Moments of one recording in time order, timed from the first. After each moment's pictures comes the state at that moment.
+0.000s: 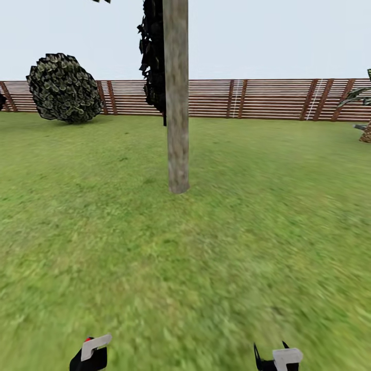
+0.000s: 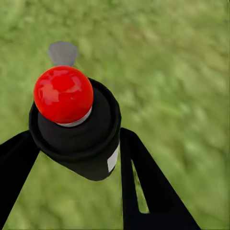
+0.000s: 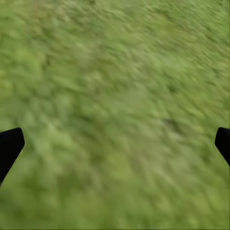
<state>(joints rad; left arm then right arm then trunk) -0.29 0.05 0.05 -0.40 0.13 -0.32 0.18 -0.23 -0.05 -0.14 -0.34 0.30 -0.65 -0.14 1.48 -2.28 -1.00</state>
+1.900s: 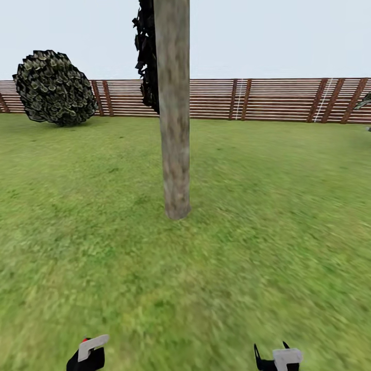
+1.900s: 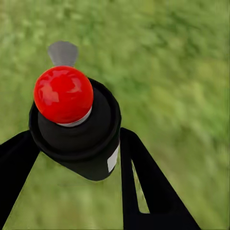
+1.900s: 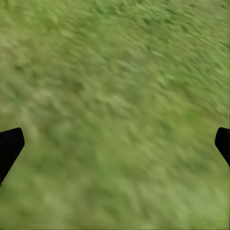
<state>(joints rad) -0.28 0.05 0.09 -0.40 0.12 -0.33 0.17 -0.23 -0.05 -0.14 -0.34 0.29 -0.65 -0.14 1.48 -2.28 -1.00</state>
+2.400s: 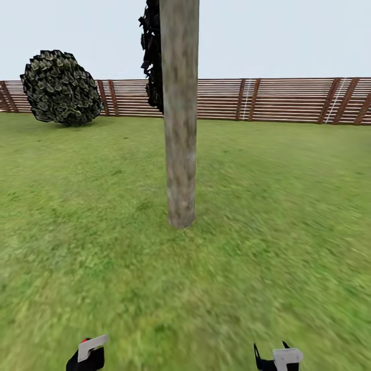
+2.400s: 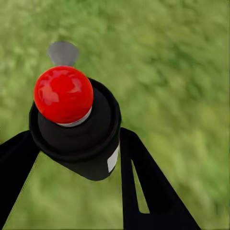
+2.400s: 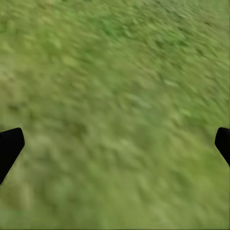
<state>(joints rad) -0.28 0.05 0.09 -0.40 0.12 -0.33 0.18 -0.23 -0.05 -0.14 -0.34 0.29 -0.65 -0.14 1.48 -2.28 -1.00</state>
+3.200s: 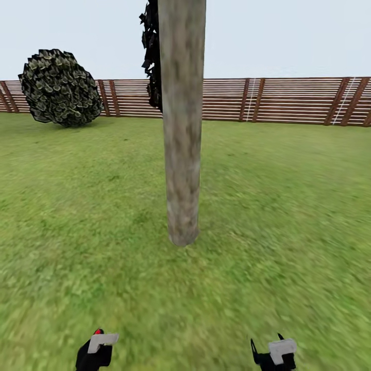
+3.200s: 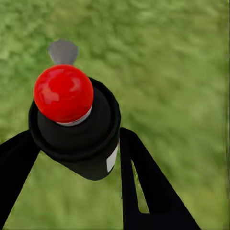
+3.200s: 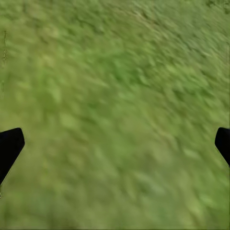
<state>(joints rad) -0.30 0.07 0.06 -0.41 -0.05 -0.29 0.07 -0.23 -0.05 -0.14 -0.40 0.35 -0.59 -0.12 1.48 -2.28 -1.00</state>
